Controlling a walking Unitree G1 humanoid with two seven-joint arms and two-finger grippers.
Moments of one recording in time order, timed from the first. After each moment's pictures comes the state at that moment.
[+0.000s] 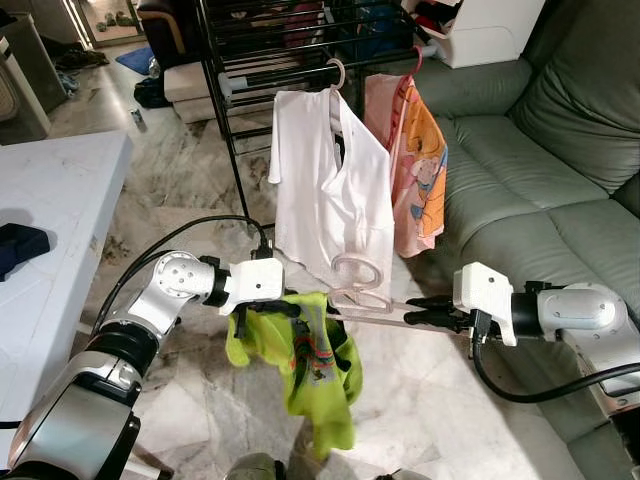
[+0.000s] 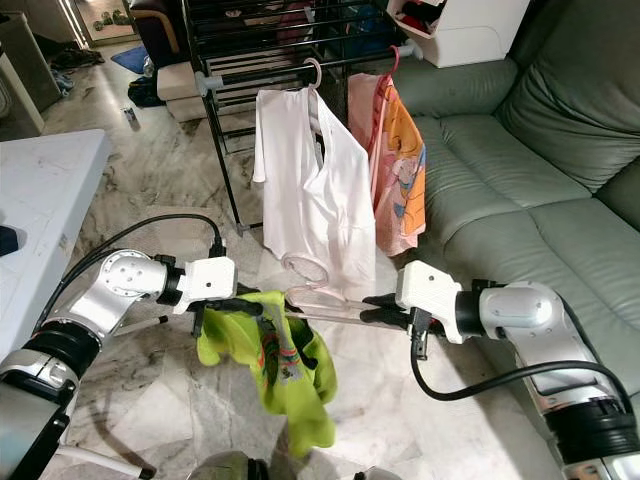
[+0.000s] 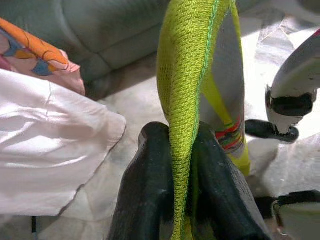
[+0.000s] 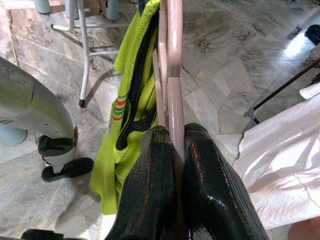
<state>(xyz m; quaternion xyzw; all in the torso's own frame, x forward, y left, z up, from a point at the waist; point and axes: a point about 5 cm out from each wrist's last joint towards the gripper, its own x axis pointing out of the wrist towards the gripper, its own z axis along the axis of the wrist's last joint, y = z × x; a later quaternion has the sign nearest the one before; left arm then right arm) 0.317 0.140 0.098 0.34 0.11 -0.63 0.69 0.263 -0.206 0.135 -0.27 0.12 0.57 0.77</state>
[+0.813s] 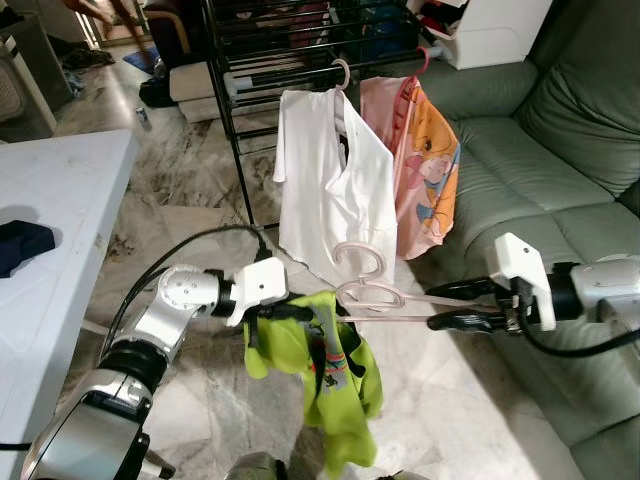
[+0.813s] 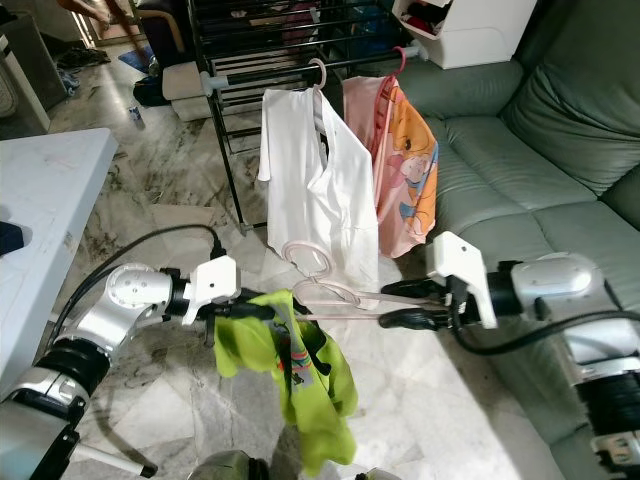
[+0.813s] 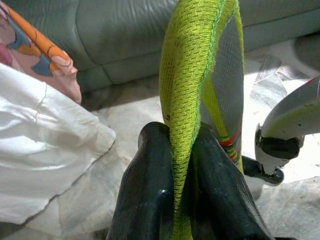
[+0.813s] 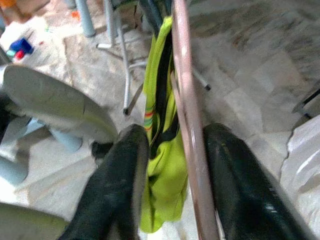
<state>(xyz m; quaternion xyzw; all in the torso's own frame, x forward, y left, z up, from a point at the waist) 0.309 0.133 0.087 0.25 0.12 -0.62 0.74 0.268 -0.233 0.163 -0.19 0.19 0.62 0.74</state>
